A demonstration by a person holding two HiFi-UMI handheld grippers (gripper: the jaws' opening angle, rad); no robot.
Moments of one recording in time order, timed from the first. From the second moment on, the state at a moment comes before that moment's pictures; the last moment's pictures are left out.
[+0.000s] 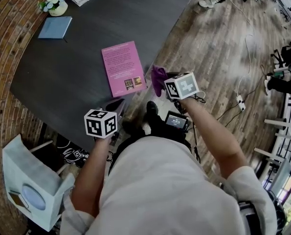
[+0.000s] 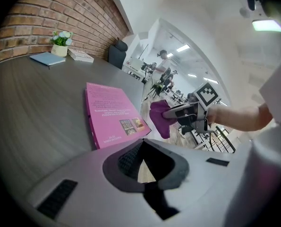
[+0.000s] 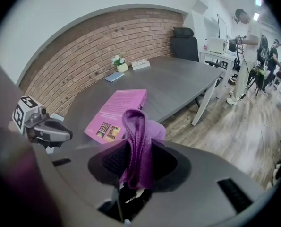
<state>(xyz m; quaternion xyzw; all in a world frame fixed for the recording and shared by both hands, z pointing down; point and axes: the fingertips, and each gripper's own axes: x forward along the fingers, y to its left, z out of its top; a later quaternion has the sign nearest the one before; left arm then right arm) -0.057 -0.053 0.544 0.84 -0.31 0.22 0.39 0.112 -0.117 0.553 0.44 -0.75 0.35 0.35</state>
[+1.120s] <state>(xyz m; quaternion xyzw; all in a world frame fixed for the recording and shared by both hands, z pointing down) -0.105 -0.033 0.413 0.90 -0.28 0.01 0.35 0.087 -0.077 0.434 0.48 -0.80 0.32 0.18</state>
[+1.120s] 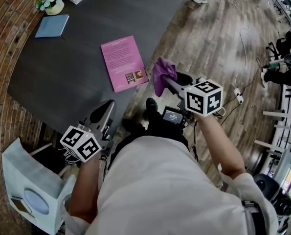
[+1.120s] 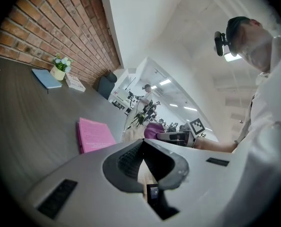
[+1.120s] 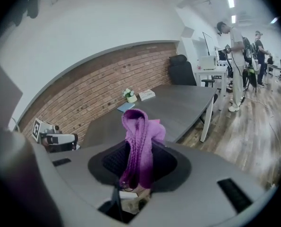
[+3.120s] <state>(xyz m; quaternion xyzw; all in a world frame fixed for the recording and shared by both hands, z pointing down) -0.046 0.166 0.297 0.91 -0.32 -0.08 0.26 0.107 0.125 0.281 0.37 -0.90 0.23 0.03</state>
